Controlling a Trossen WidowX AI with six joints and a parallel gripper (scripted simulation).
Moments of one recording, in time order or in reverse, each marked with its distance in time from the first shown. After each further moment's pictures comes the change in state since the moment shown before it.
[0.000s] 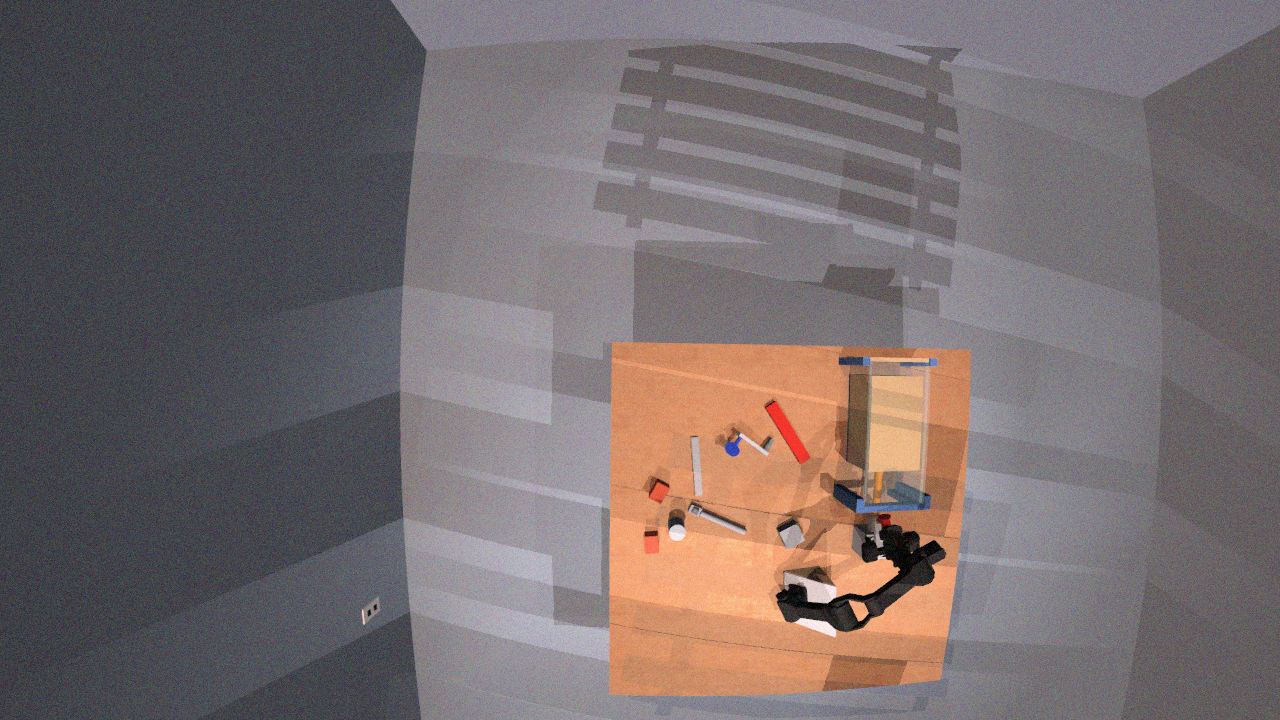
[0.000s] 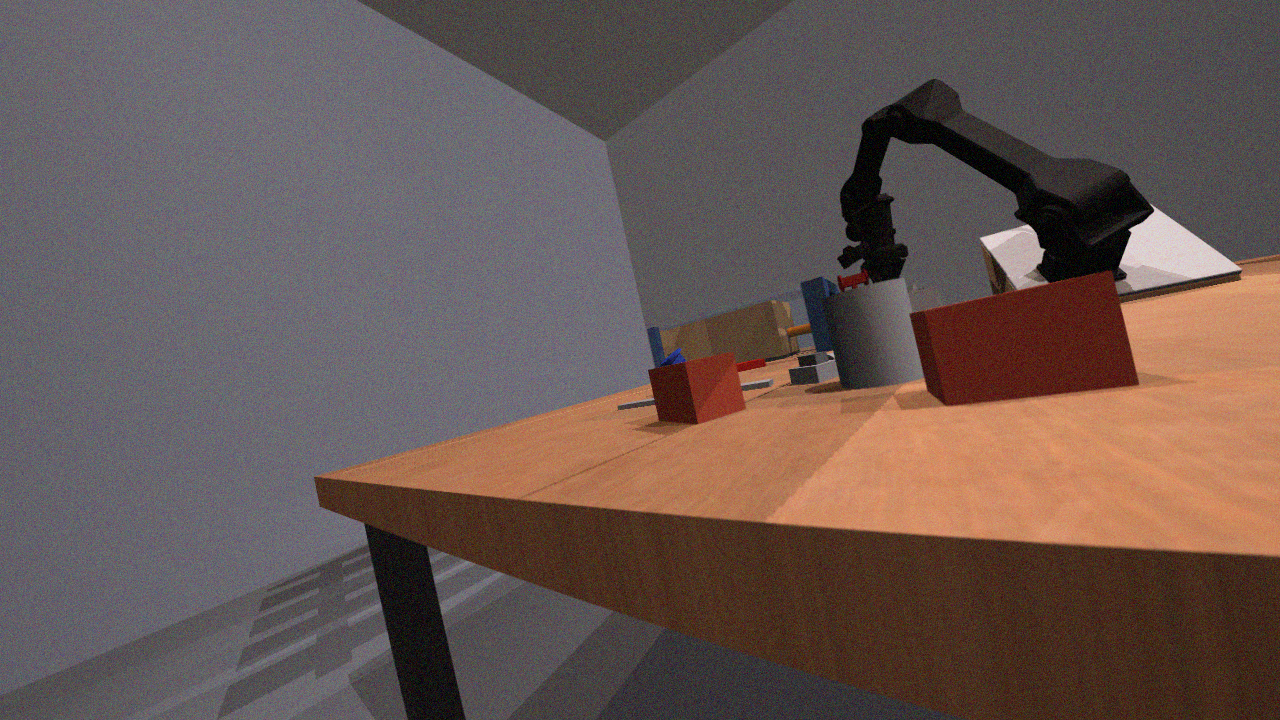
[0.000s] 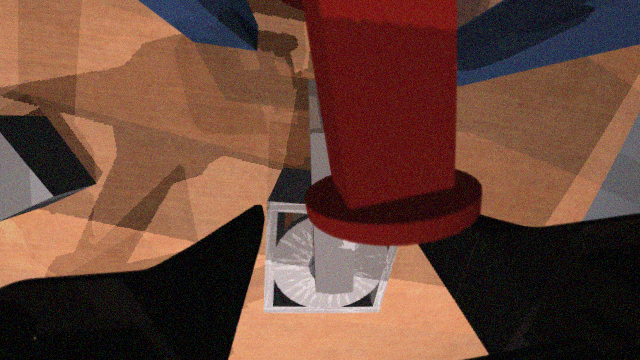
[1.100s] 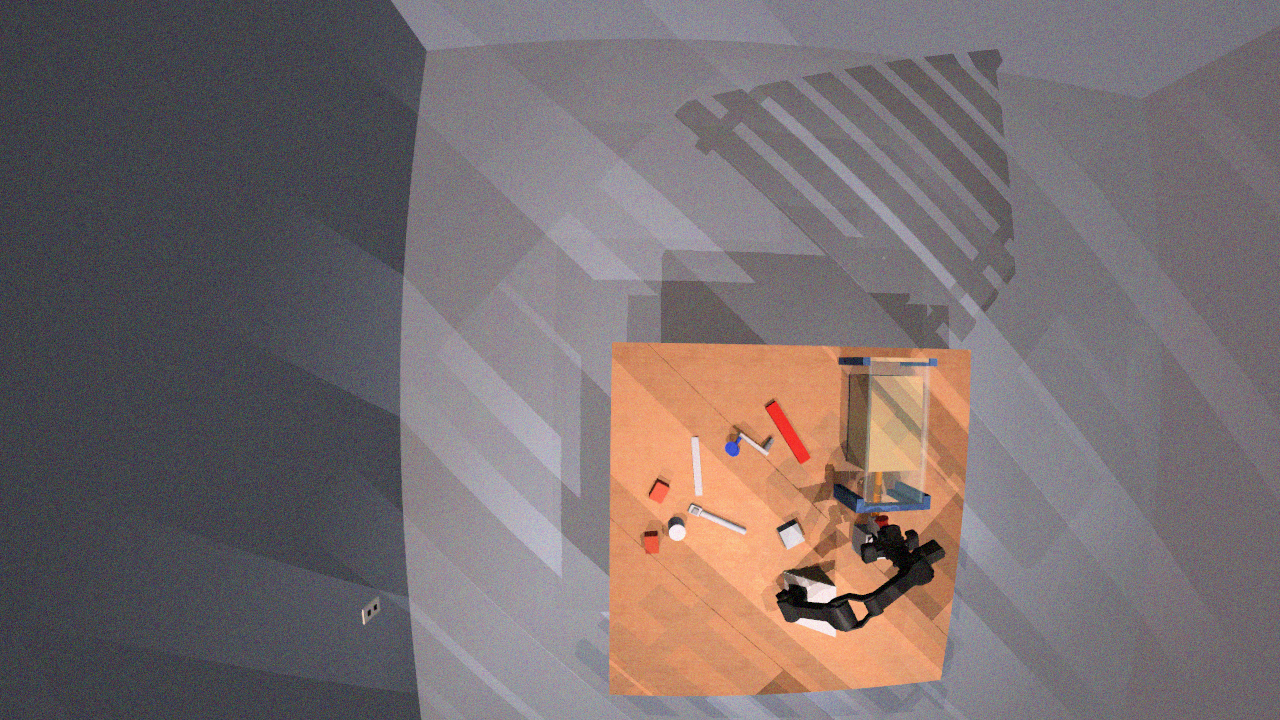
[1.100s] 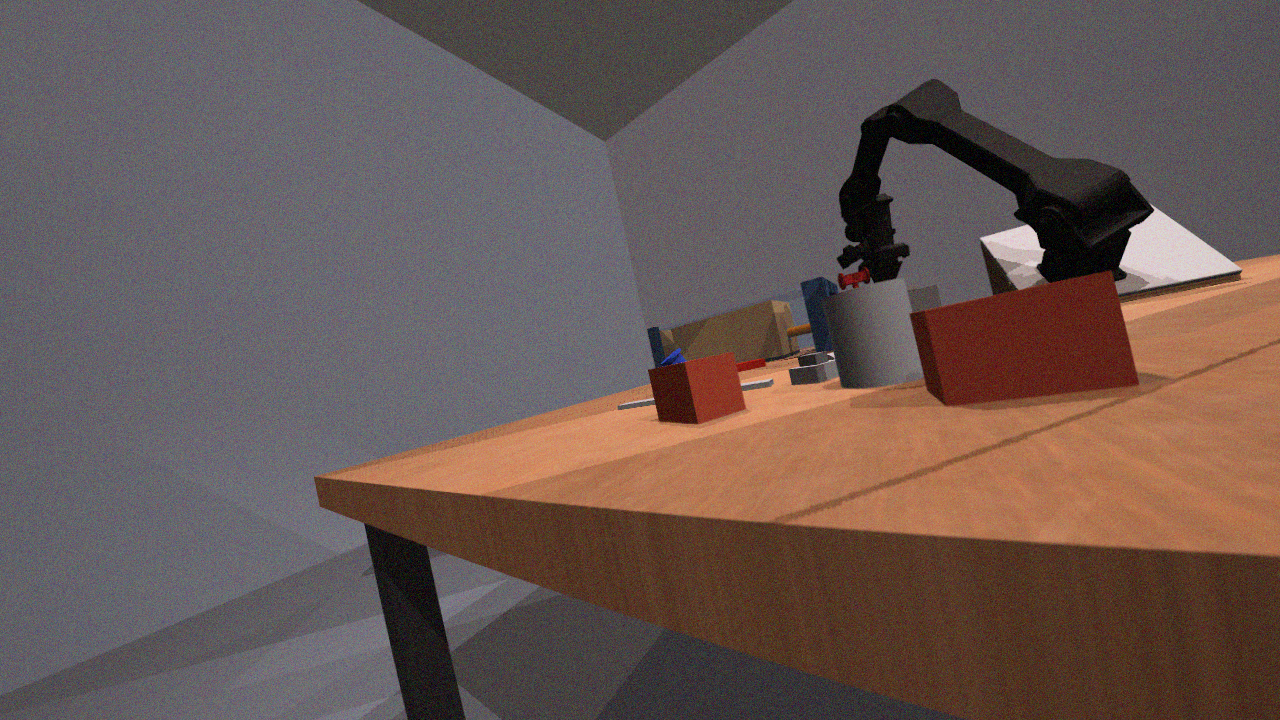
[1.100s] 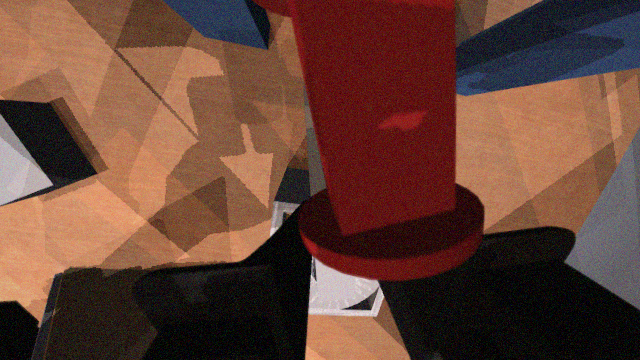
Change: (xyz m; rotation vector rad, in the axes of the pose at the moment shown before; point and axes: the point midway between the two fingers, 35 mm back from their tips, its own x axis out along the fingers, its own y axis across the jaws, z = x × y) arm 0.002 0.003 0.001 -0.050 0.001 0.012
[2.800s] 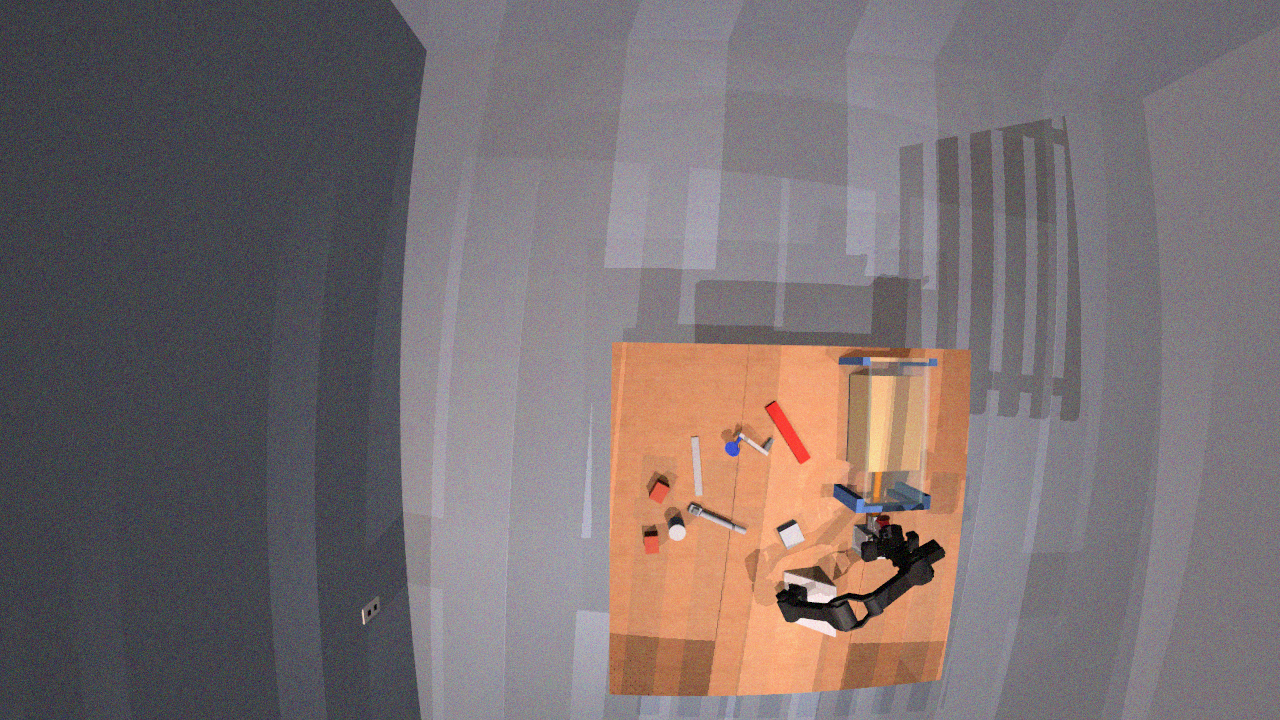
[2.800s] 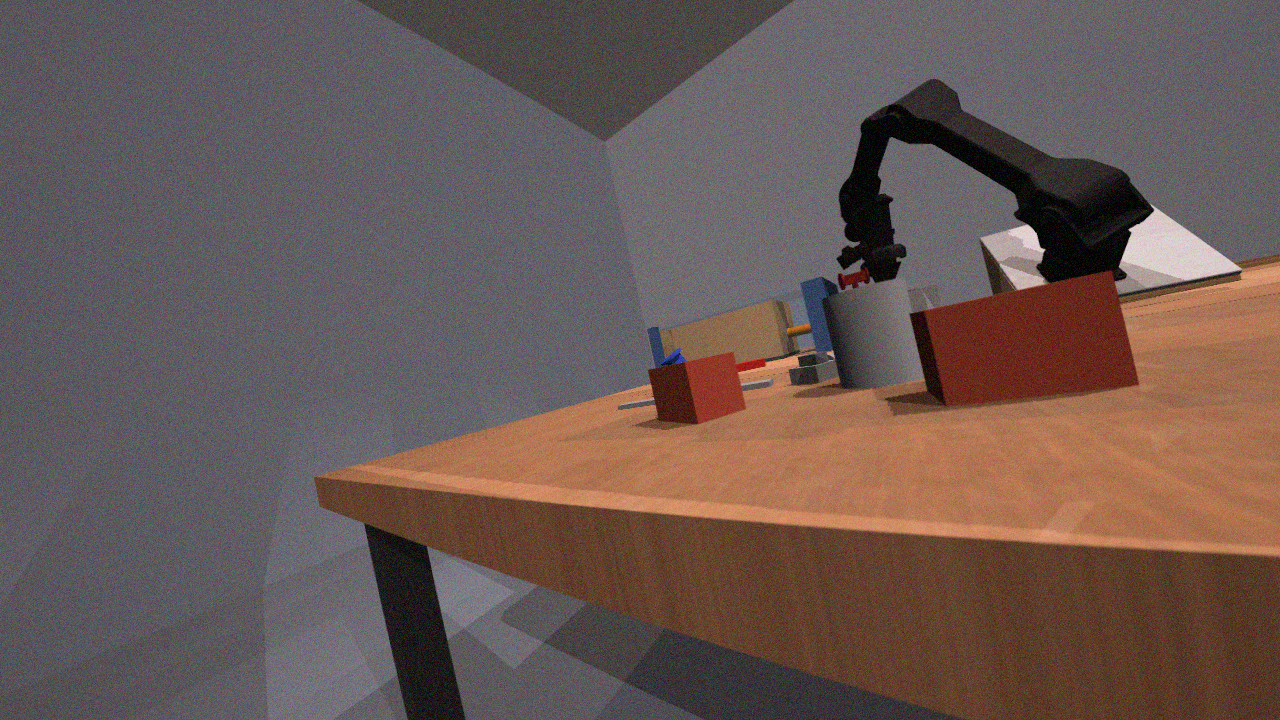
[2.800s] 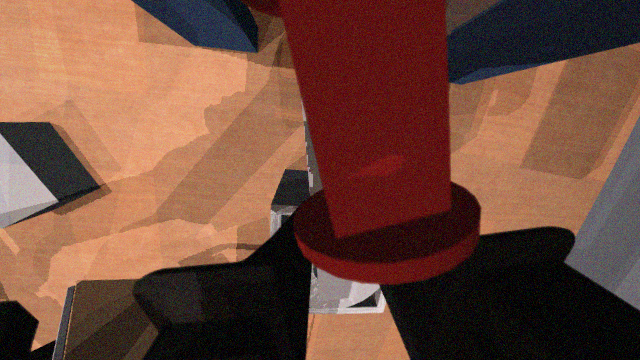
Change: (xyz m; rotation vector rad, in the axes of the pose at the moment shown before) arm -0.001 -0.001 0.000 0.066 0.004 -0.010
